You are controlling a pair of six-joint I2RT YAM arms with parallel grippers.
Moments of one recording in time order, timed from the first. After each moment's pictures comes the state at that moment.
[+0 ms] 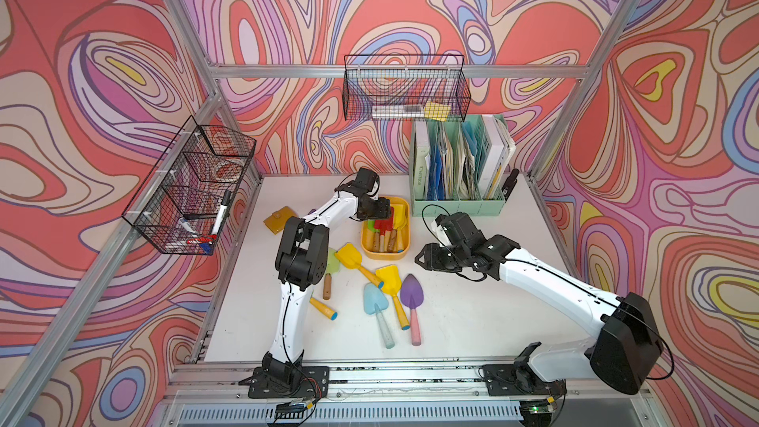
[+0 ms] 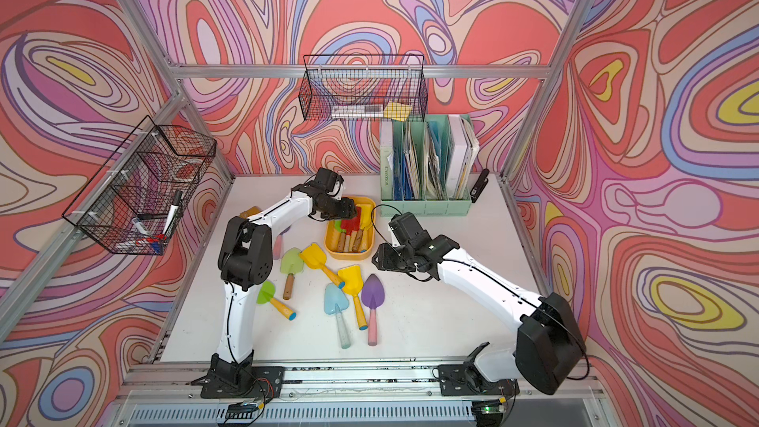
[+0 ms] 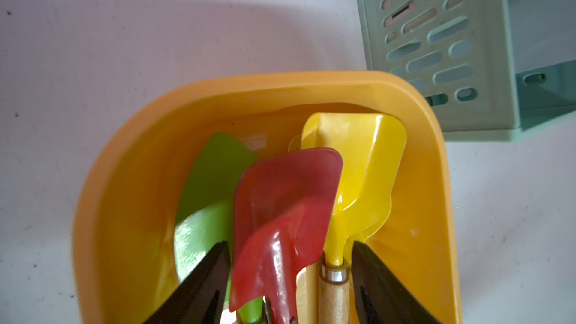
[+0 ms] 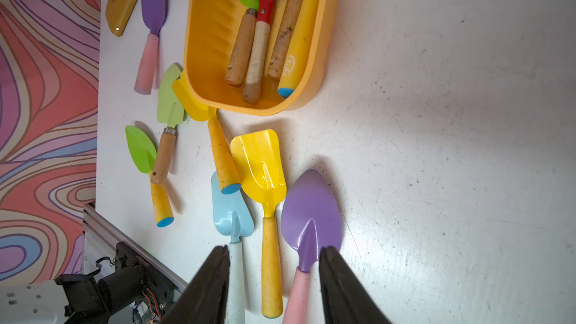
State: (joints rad) left arm -0.36 2.25 1.85 -0.61 0.25 -0.32; right arm 0.63 1.37 1.05 -0.59 -0.20 0.64
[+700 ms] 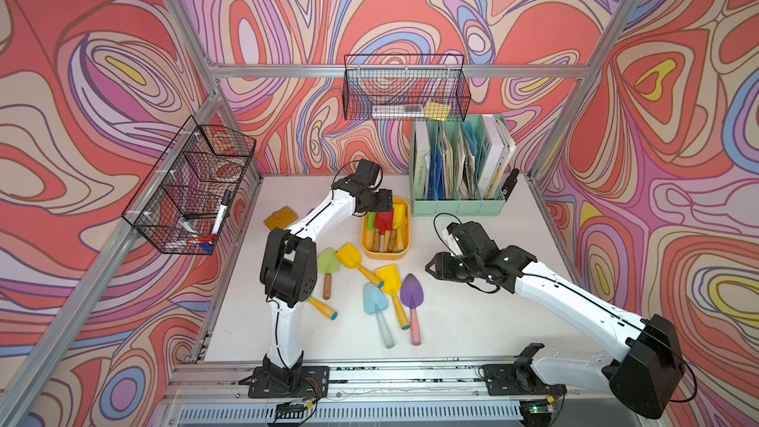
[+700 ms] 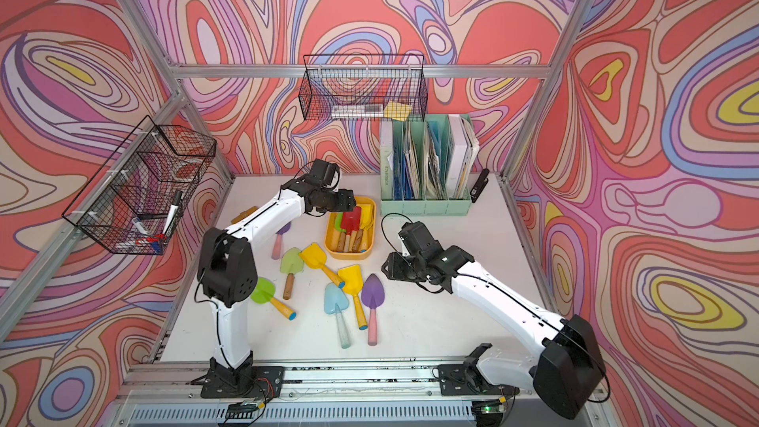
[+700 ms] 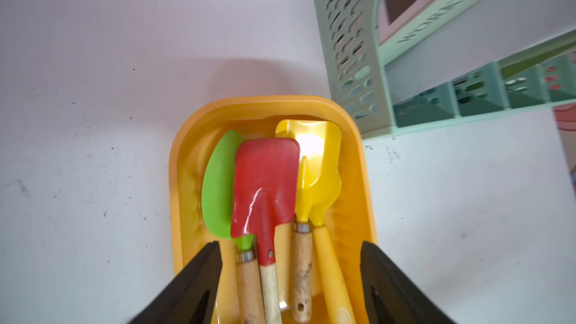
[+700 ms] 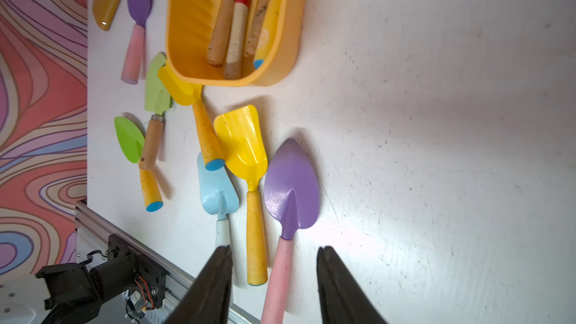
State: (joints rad) left arm -0.43 1.97 1.74 -0.63 0.09 -0.37; right arm 0.63 1.24 0.93 -0.66 -0.16 0.67
